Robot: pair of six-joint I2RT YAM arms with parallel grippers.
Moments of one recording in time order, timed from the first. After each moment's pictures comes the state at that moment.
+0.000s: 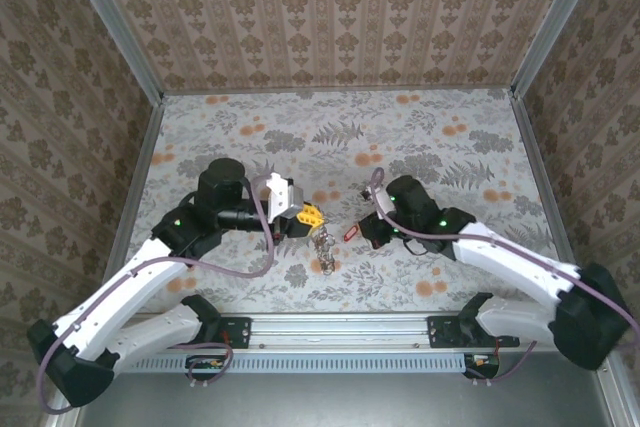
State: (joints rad) left arm -0.75 0.92 0.93 -0.41 0.82 0.30; right arm 0.67 1.10 0.71 -0.33 -0.27 0.19
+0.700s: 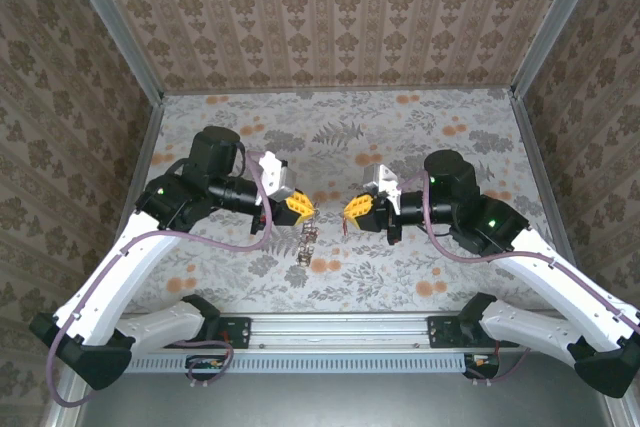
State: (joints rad) left arm -0.64 1.06 1.26 -0.85 0.99 0.52; right arm 0.70 0.95 1.02 -0.42 -0.66 -0.18
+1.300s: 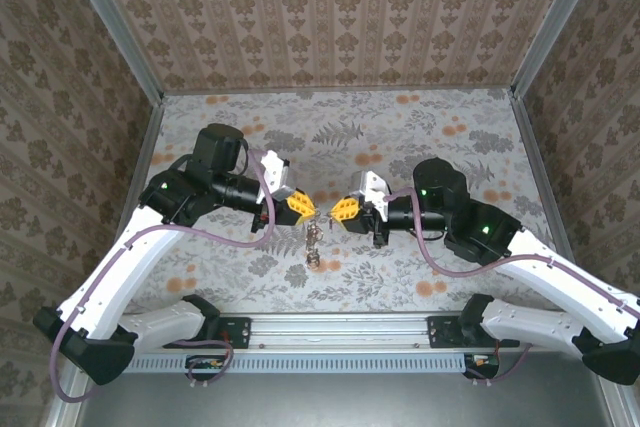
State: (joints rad) left arm -0.63 1.09 1.27 -0.87 1.03 0.56; right arm 0.85 0.97 1.04 -0.34 -0.45 -0.20
